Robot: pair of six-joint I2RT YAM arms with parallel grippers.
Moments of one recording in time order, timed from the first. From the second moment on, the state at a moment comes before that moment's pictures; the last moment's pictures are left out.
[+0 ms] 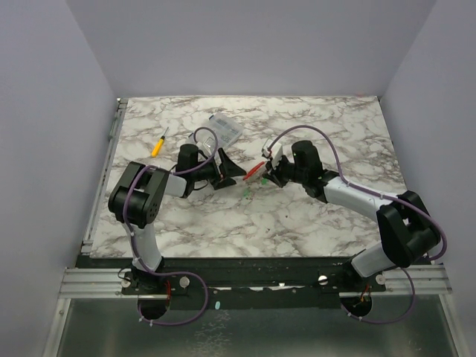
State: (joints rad) left arm -0.31 1.87 0.77 0.64 0.79 -0.92; right arm 0.55 1.50 0.82 0.15 -0.39 -0.37
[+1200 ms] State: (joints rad) left arm -0.29 1.94 0.80 1.23 0.94 -1.41; right arm 0.60 1.48 1.04 -0.09 -0.50 -0.29
